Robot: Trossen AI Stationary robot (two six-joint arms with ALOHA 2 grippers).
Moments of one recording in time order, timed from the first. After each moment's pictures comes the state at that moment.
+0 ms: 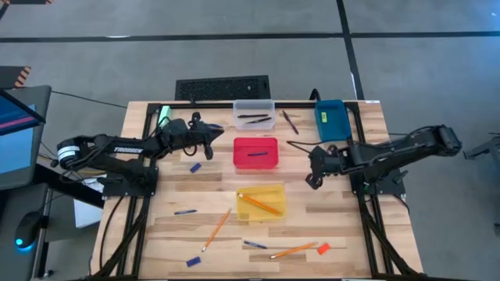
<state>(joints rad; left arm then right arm) 0.46 1.23 0.35 0.67 0.08 0.06 0.11 1.06 0.65 -0.73 0.31 0.76</state>
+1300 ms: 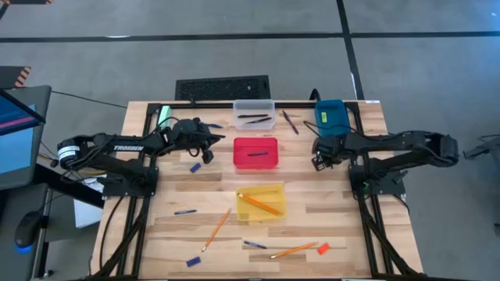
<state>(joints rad) 0.47 1.23 0.43 0.26 0.04 0.06 -0.31 1.14 0.53 -0.87 0.26 0.86</state>
